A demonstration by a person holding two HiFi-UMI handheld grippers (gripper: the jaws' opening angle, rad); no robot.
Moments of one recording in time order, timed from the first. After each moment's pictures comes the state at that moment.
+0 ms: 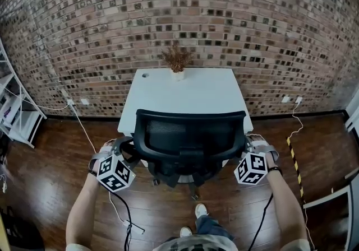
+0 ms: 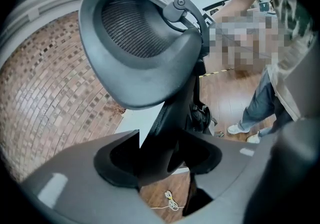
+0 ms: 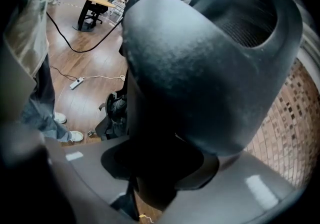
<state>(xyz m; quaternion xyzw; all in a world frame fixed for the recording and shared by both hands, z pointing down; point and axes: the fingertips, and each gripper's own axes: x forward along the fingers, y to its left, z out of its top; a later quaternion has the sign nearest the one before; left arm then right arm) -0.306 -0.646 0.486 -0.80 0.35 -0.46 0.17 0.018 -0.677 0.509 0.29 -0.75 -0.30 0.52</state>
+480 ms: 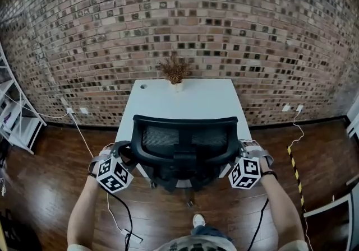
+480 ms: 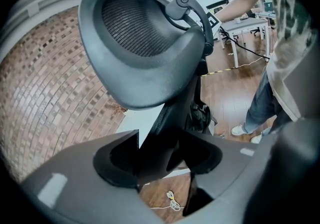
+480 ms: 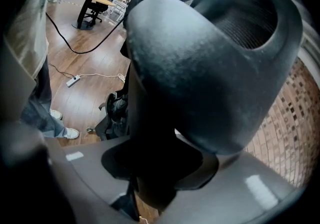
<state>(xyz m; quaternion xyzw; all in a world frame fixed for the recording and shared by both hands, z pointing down) -0.306 -0.695 0.488 -0.79 0.36 -0.47 0.16 0.017 -0.725 0.511 0.28 -0.75 -0.30 0.52</state>
